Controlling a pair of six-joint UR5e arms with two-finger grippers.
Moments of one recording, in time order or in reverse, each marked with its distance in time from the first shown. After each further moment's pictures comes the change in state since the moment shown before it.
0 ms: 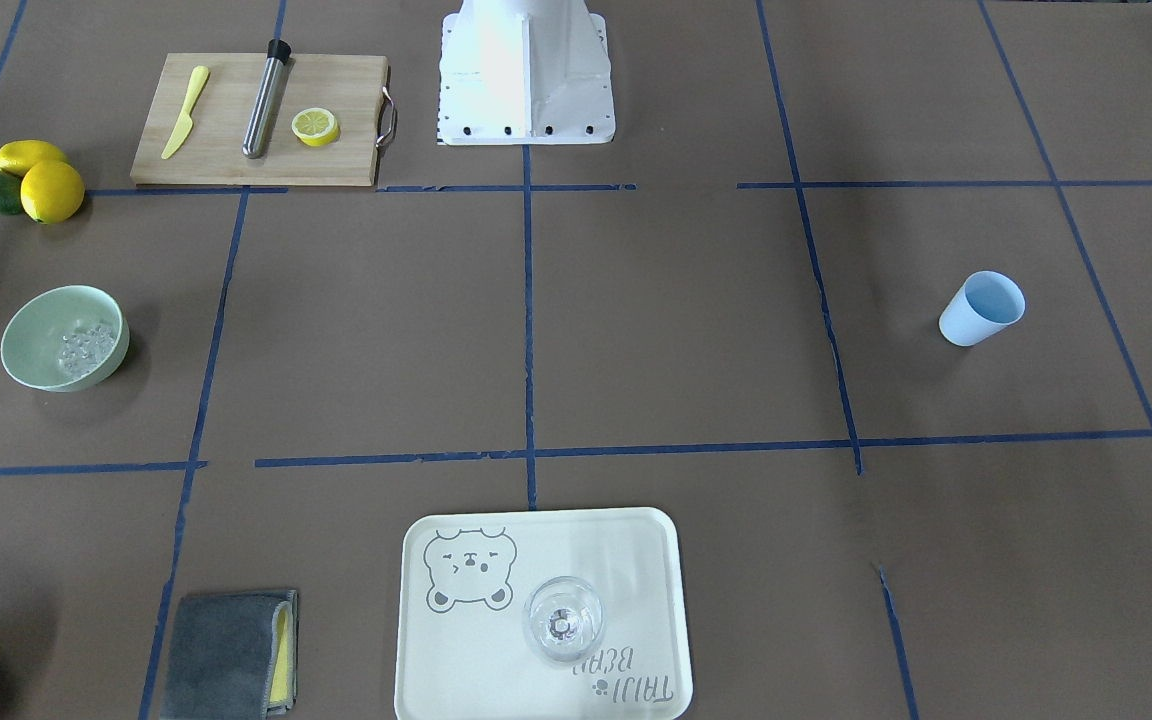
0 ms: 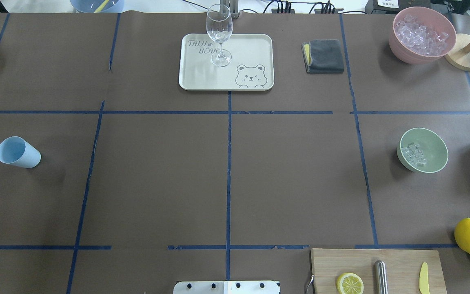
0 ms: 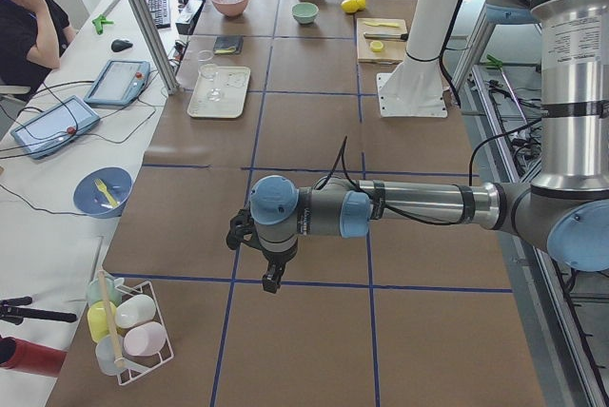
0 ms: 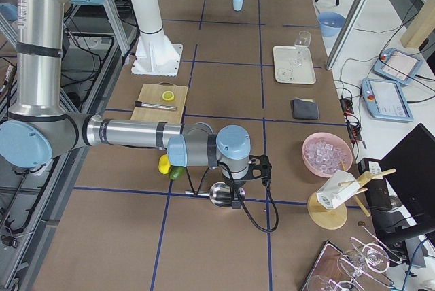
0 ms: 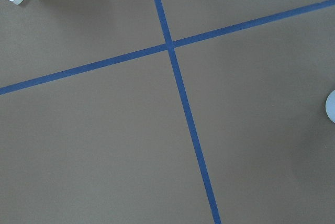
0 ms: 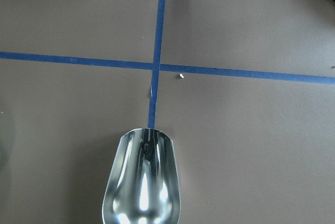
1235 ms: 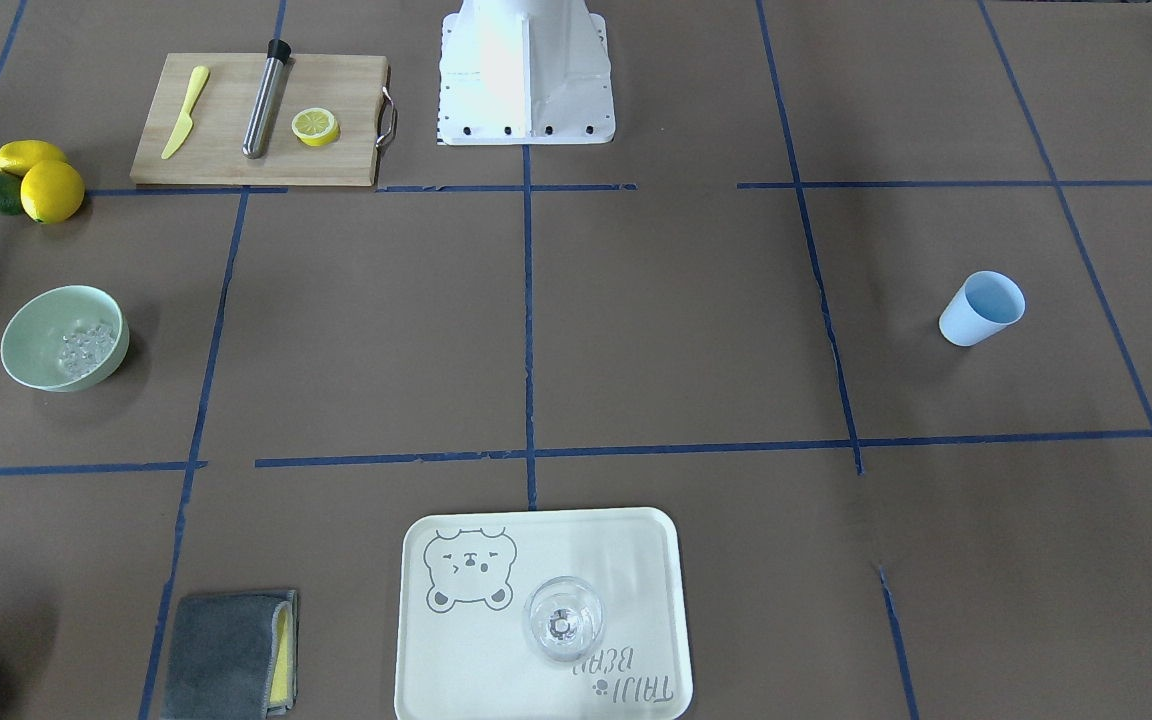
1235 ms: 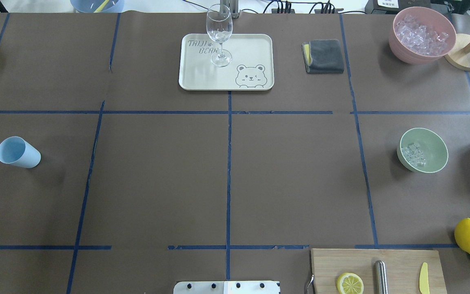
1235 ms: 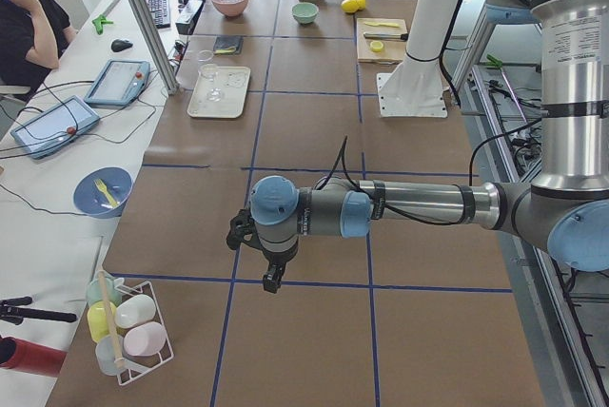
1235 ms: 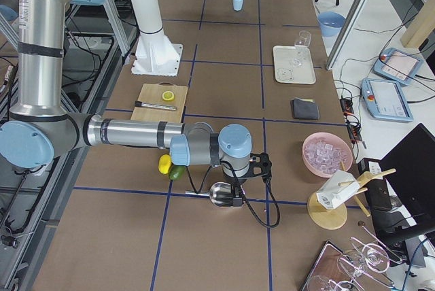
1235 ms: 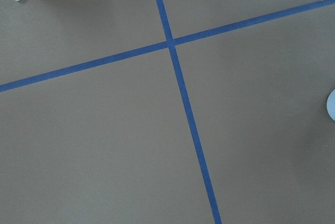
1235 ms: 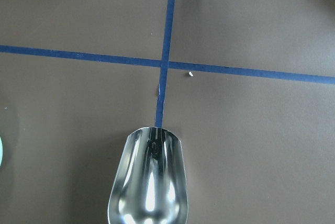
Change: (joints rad) left arm 0.000 0.001 -0.002 0.001 -0.004 0.000; right arm -0.028 0.001 -0.003 0.007 0.000 0.006
